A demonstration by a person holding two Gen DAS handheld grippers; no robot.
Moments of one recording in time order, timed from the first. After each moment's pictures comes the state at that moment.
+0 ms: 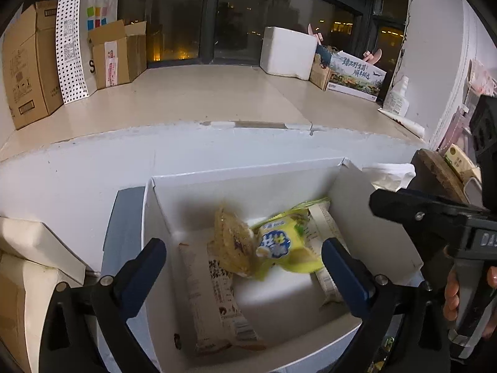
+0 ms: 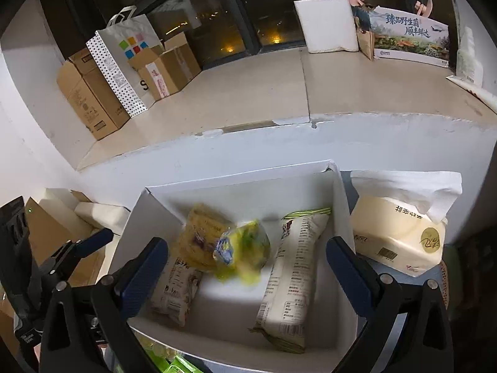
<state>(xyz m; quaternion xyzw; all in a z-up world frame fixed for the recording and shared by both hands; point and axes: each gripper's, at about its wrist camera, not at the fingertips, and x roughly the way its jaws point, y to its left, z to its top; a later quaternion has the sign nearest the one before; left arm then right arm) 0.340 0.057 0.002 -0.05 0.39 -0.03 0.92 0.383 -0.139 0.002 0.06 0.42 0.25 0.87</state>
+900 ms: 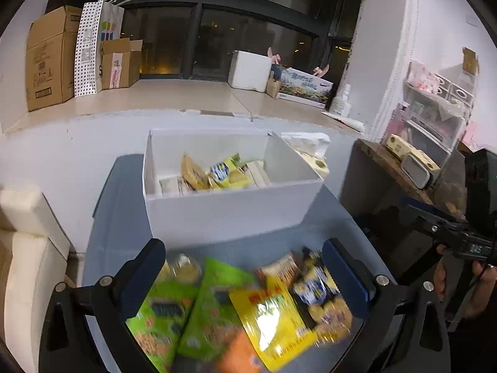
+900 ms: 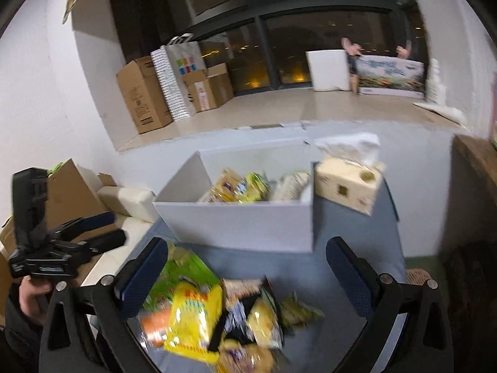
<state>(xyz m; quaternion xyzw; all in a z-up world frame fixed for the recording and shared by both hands) 0.115 0.020 0.018 -0.08 0.33 -0.09 0.94 0.164 -0.247 0.014 0.04 0.33 0.27 0.90</state>
